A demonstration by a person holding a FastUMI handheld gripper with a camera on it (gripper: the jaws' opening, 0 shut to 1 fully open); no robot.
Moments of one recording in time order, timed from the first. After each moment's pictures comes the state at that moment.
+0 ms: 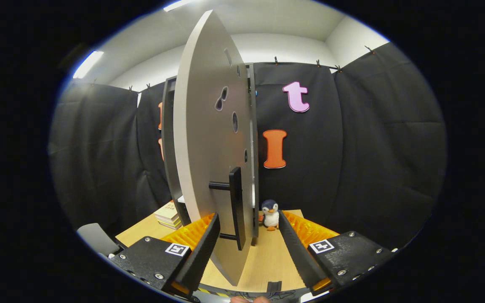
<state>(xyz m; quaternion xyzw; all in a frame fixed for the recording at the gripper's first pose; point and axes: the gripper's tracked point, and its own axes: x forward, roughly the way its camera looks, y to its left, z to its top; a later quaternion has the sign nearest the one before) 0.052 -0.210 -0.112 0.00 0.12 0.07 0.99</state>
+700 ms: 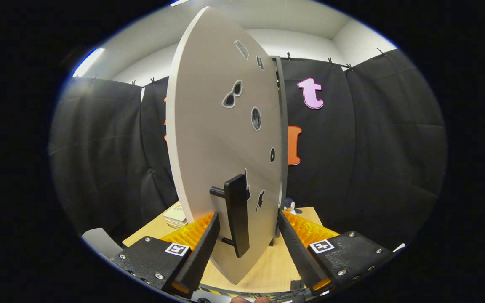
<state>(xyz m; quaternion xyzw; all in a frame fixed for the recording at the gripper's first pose) 0.075 -0.116 -0.112 -0.01 0.14 0.07 0.99</state>
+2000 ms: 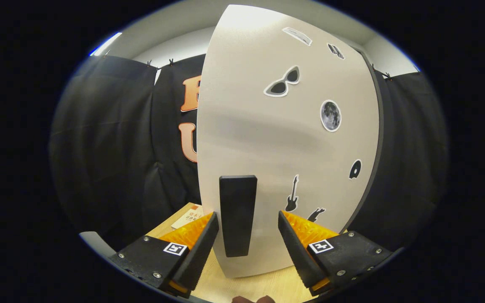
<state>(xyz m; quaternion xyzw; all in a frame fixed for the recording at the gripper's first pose) 0.216 0.079 -0.138 -0.05 0.15 0.11 0.98</state>
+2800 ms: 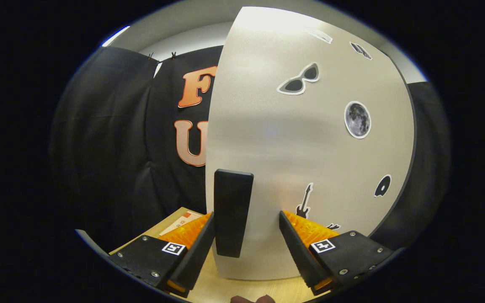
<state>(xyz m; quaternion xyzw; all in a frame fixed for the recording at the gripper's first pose) 0.277 0.102 -0.150 -0.08 0.14 0.10 0.98</state>
